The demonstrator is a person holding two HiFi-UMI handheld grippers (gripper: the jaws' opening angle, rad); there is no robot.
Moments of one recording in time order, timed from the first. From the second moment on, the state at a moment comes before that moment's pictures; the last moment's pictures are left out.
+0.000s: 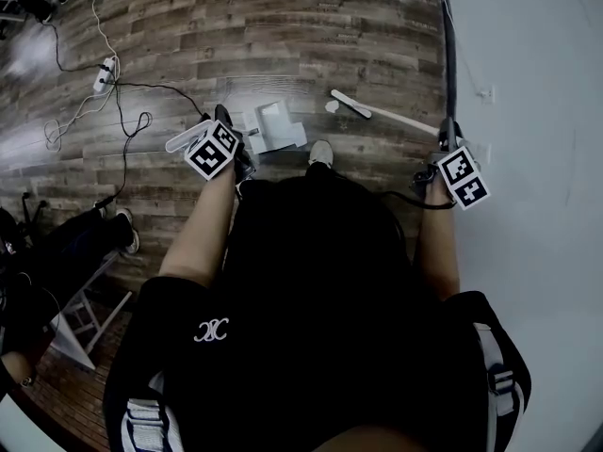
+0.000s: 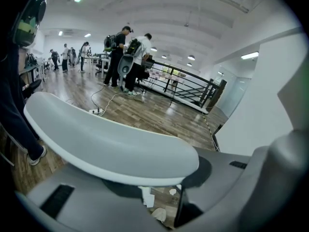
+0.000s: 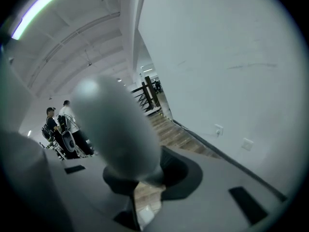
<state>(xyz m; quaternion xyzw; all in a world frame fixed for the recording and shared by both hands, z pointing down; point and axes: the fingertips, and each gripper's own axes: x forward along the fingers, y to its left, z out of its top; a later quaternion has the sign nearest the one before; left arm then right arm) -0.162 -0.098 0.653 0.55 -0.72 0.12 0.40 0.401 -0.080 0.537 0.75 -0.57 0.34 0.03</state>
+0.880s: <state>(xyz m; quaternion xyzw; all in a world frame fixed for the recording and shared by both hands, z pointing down) -0.170 -0.087 0.650 0.57 -0.71 0.11 0.40 0.261 -0.064 0.570 0.65 -0.58 0.48 -0.03</state>
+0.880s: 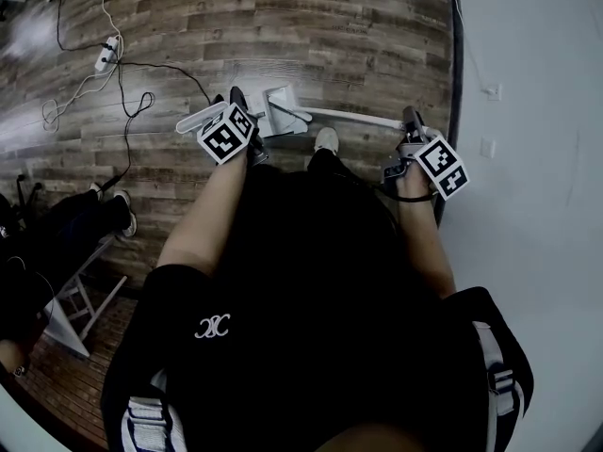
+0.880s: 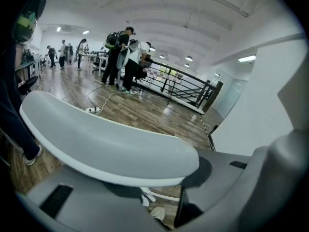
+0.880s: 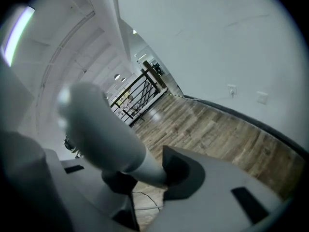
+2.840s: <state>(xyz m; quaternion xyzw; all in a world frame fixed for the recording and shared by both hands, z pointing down) -0.237 -0.122 0.532 0.53 -0.71 -0.04 0.46 0.364 -0.128 0.356 0.78 -0.61 0.13 0.01</state>
